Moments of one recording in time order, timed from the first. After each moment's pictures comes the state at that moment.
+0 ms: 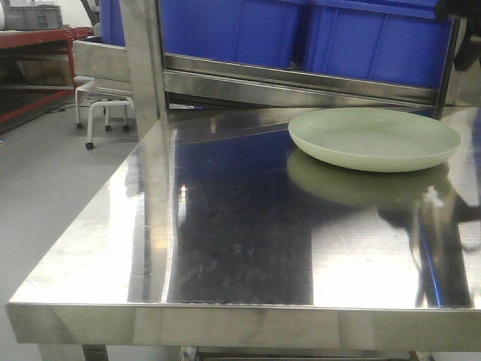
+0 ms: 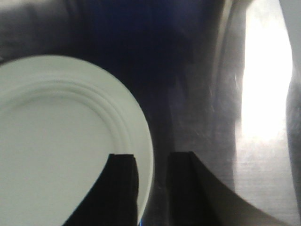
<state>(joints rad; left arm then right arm) -0.06 0.00 0.01 0.04 0.06 -0.10 -0.04 1.75 -1.40 0.09 0.52 0.01</state>
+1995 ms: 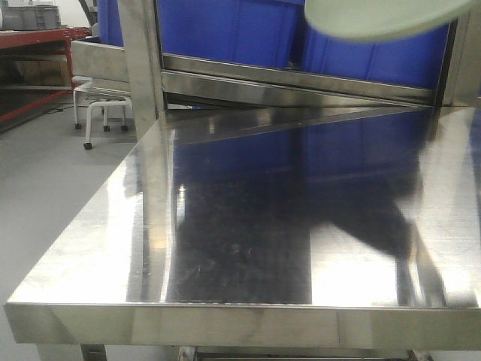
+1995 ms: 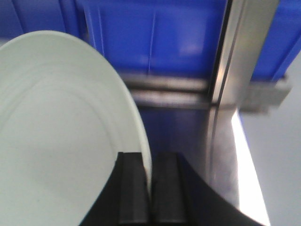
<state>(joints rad) -0.06 0.00 0.01 0.04 0.06 -0.10 -0.04 1.42 -1.37 0.11 0.37 0.01</state>
